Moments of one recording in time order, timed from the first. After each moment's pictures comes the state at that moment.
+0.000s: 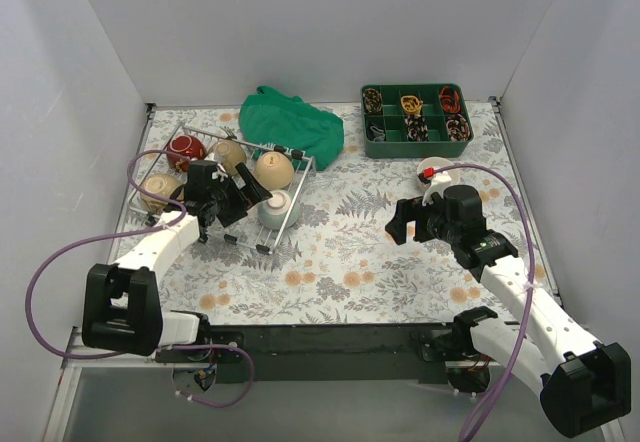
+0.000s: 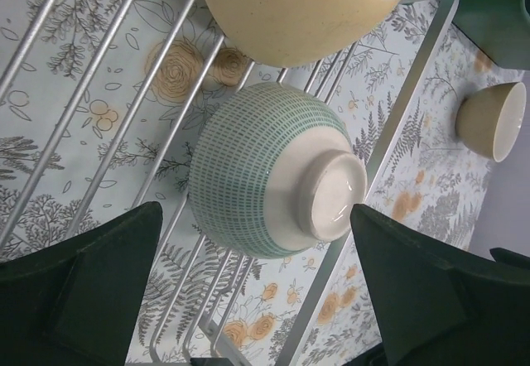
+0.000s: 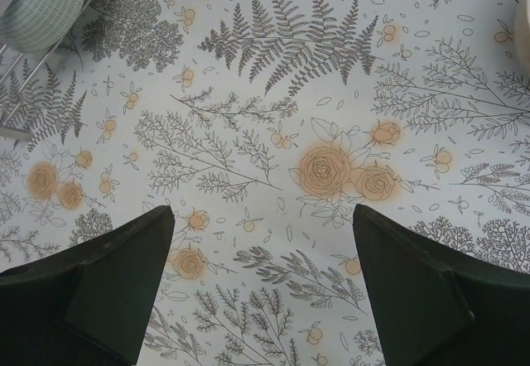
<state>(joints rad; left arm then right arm) -0.16 1.30 0.77 -0.20 0.27 -0.73 0.38 0.88 0.59 -0.29 -0.23 0.18</state>
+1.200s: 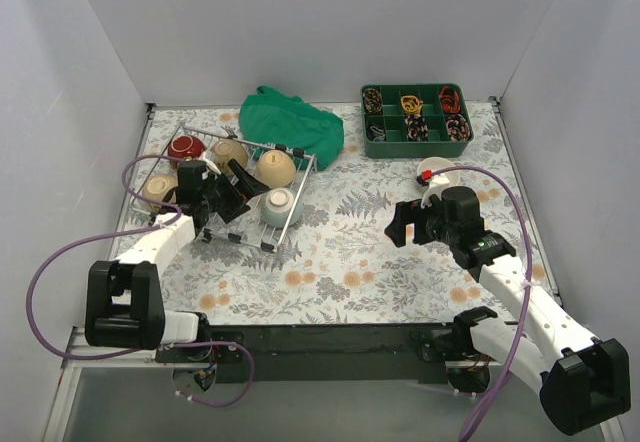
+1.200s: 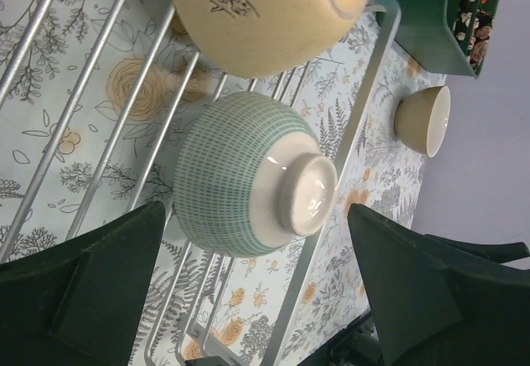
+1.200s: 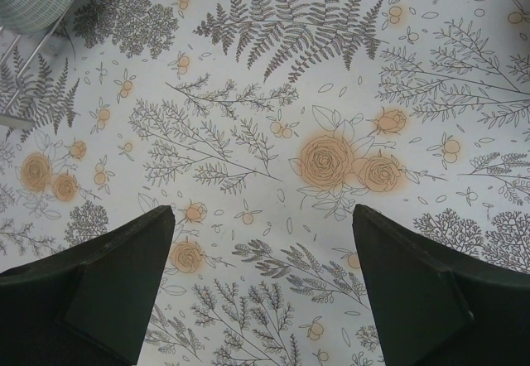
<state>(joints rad) -0.07 1.34 0.72 -0.03 0.44 -0.80 0.38 0.89 0.57 -0.29 -0.24 0.18</state>
